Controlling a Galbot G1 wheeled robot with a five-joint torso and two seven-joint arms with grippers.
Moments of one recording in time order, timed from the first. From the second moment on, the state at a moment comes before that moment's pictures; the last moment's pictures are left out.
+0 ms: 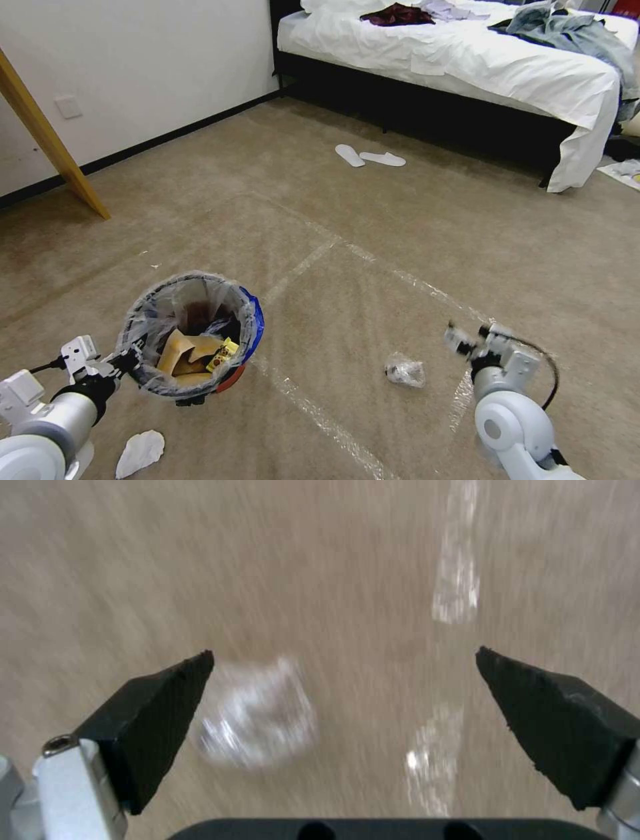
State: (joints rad) left arm 1.65 -1.30 -1.02 -2.32 -1.11 0.68 -0.32; right arm -1.38 1.17 0.44 1.95 1.01 -0.53 0.82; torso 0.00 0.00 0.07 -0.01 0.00
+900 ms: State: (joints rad) left arm 1.66 -1.31 -1.02 -2.32 -1.10 0.68 -0.32; right arm -1.07 1.27 0.19 1.47 1.01 -0.58 0.75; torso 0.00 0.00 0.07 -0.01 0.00
